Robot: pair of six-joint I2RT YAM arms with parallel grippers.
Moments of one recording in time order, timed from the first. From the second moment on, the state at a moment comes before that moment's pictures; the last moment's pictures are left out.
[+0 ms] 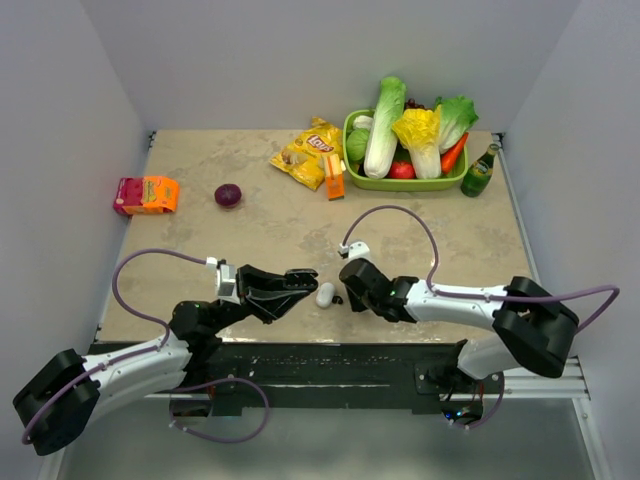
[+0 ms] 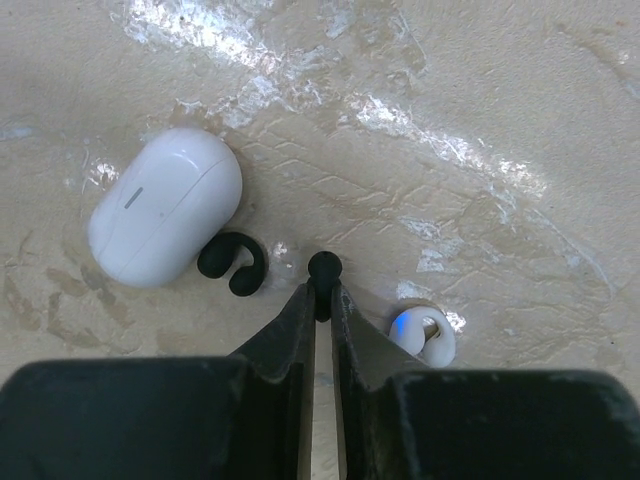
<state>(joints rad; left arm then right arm) -0.82 0.81 0.05 1.27 0.36 -0.45 0.99 1.40 0.64 -0.16 0.34 0.52</state>
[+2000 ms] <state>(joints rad) -0.83 1.18 0.05 1.28 0.77 -0.55 1.26 0.99 1.12 -0.76 -0.01 -0.11</state>
